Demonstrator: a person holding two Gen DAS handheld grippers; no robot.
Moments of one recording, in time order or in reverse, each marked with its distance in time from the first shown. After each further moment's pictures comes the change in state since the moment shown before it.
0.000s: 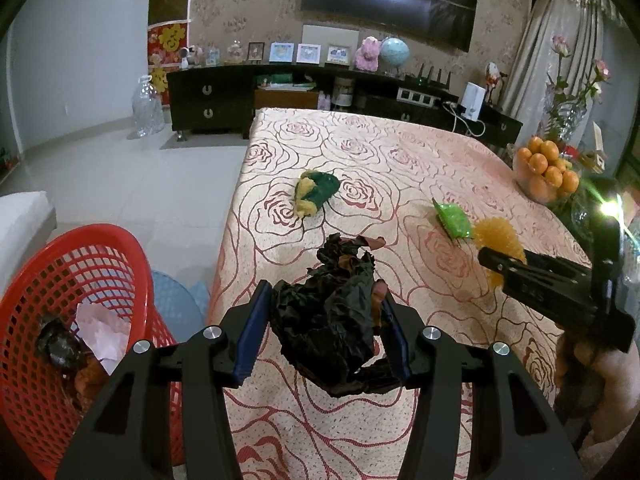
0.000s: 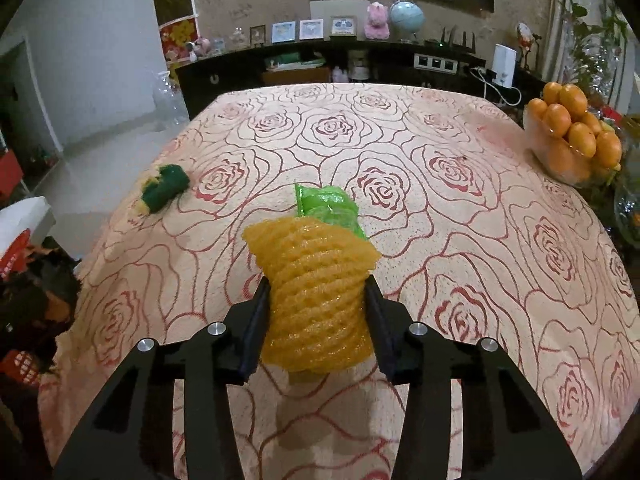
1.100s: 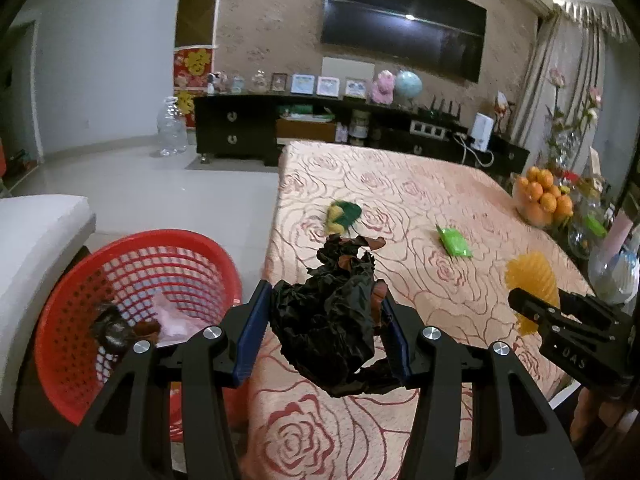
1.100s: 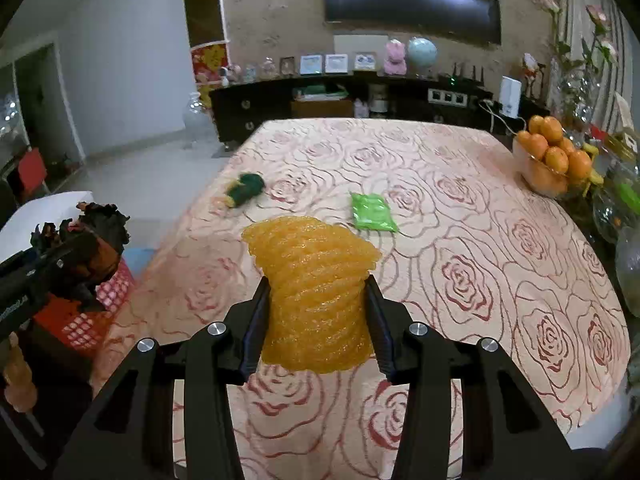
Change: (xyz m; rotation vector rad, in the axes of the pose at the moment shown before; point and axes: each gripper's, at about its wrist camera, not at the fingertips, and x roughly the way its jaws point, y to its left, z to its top) left arm -0.078 0.026 -0.011 -0.043 -0.117 0.054; right arm -0.096 0.047 -0.038 -0.047 -0.116 0.058
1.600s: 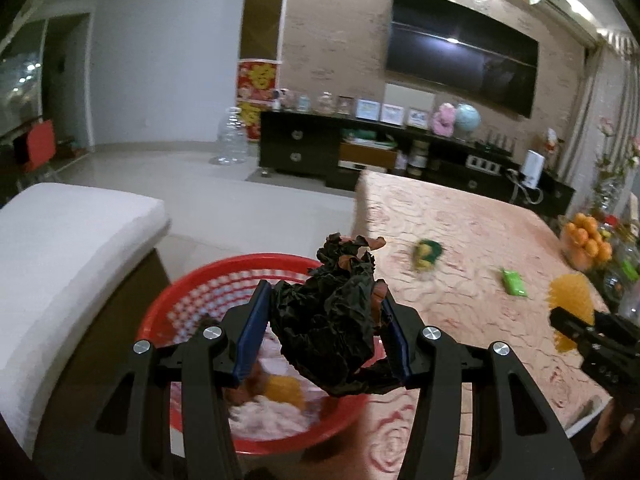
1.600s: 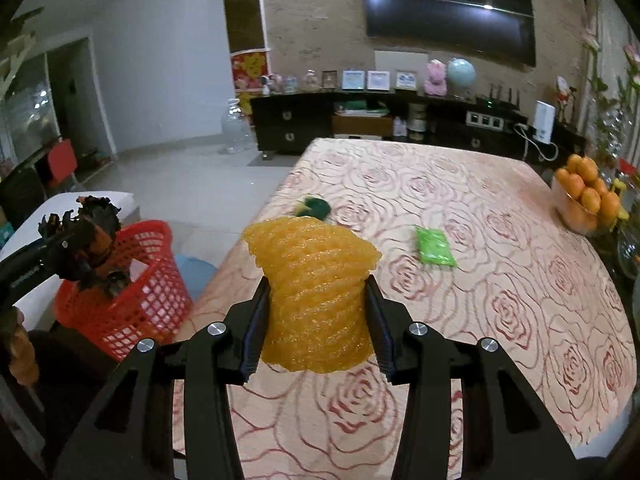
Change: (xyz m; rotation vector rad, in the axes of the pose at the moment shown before) left arm -0.037 0.078 0.015 -0.099 -0.068 0.185; right arm -0.011 0.060 0.025 -0.074 -0.034 0.103
